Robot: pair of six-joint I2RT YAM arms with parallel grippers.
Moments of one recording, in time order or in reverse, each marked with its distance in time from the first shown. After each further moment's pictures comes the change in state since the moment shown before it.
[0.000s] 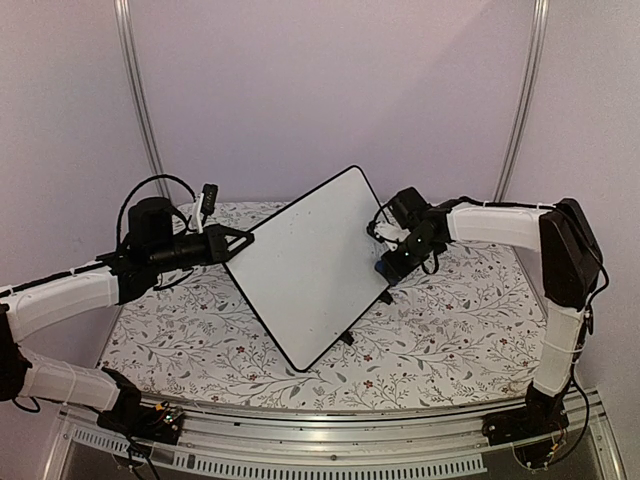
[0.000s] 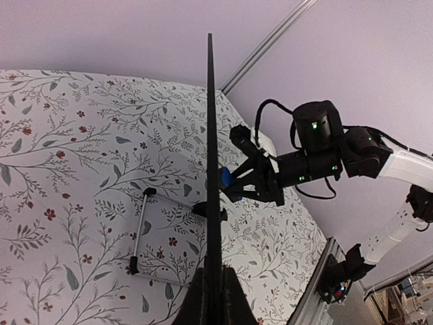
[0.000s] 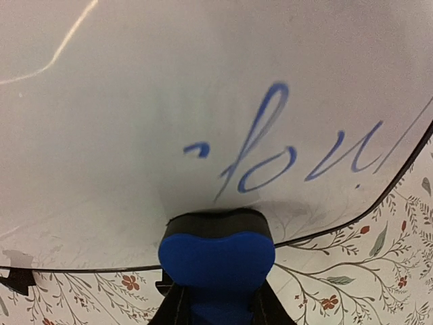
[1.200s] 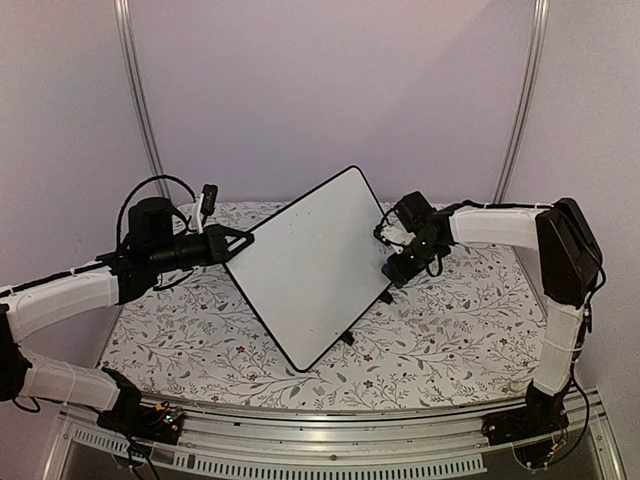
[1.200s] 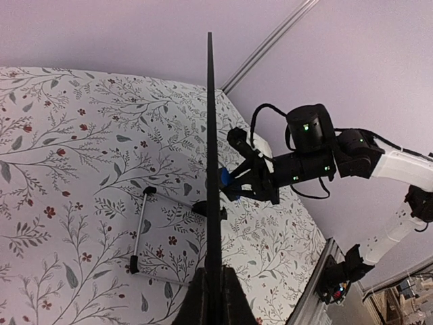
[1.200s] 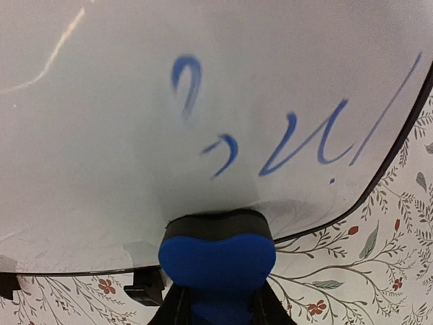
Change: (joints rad) left arm 0.000 0.000 0.000 -0.004 -0.001 -0.007; right arm -0.030 0.011 -0.035 0.033 0.004 -0.008
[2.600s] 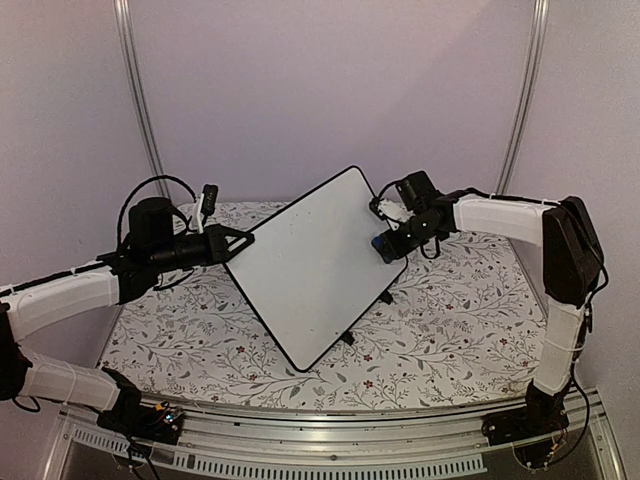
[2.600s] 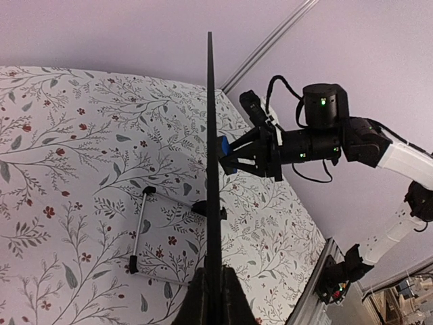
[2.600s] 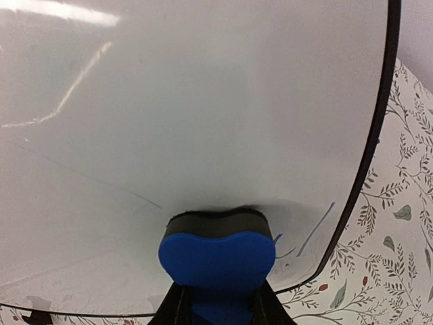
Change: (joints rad) left arm 0.001 0.005 0.000 0.003 0.002 -0.003; right arm -0.021 -0.004 0.102 0.081 -0.064 0.000
